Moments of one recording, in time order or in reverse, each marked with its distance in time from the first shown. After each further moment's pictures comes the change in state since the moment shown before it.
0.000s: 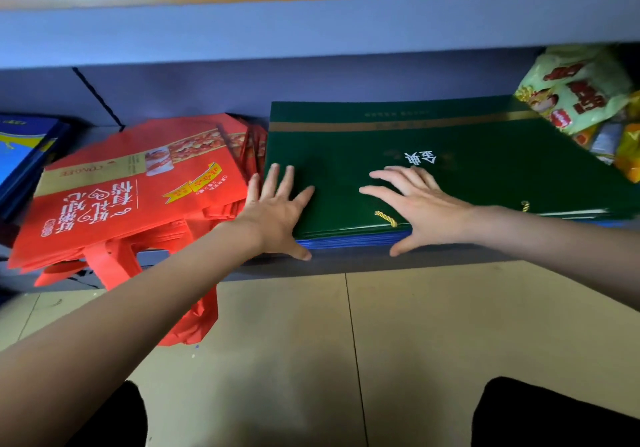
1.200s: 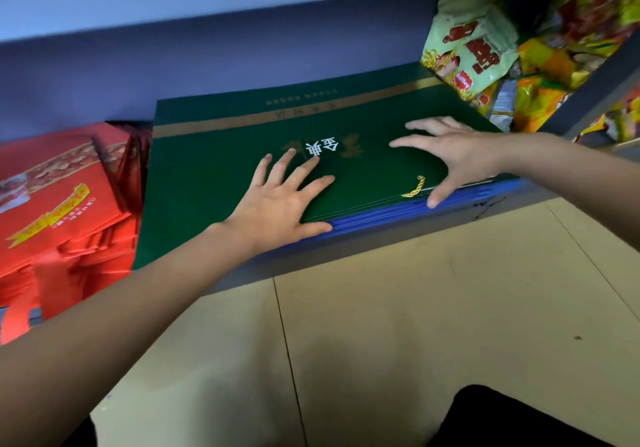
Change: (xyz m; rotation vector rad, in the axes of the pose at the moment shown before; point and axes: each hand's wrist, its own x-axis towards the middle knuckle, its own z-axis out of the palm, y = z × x) left_hand 0.064 0.117 -0.022 0.072 0.326 0.315; right_hand -0.085 0.150 -0.017 0.122 -0.205 0.333
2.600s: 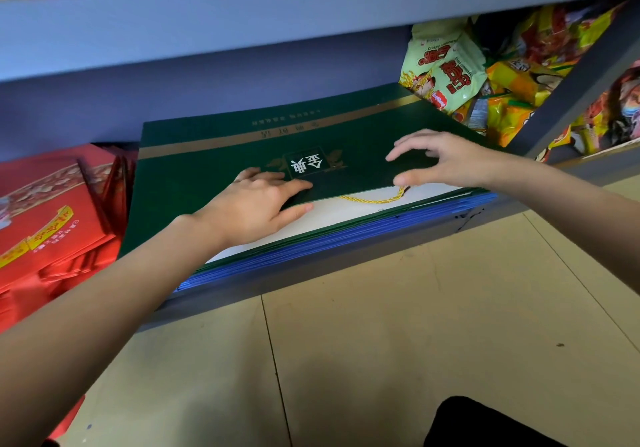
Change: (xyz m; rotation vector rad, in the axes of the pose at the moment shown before) left_hand 0.010 -0.017 -0.030 -0.152 -0.070 0.075; right_hand -0.021 0.005 0.000 0.629 0.274 -0.024
